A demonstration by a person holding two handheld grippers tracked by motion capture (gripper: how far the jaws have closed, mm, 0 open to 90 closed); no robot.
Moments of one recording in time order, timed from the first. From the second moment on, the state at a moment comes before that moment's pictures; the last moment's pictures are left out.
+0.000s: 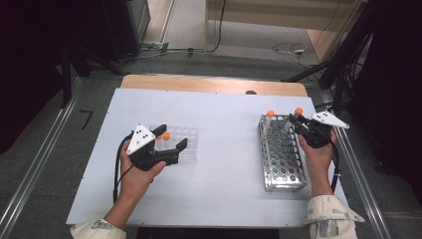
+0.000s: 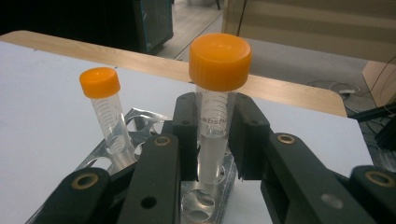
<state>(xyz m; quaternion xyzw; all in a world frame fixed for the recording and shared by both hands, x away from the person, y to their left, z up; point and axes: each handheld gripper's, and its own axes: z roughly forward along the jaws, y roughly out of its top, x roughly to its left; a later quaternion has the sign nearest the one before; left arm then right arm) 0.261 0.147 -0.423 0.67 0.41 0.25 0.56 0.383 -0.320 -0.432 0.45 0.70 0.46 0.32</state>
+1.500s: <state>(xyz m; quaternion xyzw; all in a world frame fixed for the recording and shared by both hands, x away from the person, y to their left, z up) 0.258 0.155 -0.417 0.65 0.42 0.27 0.57 0.331 -0.273 -0.384 0.37 0.72 0.52 0.27</state>
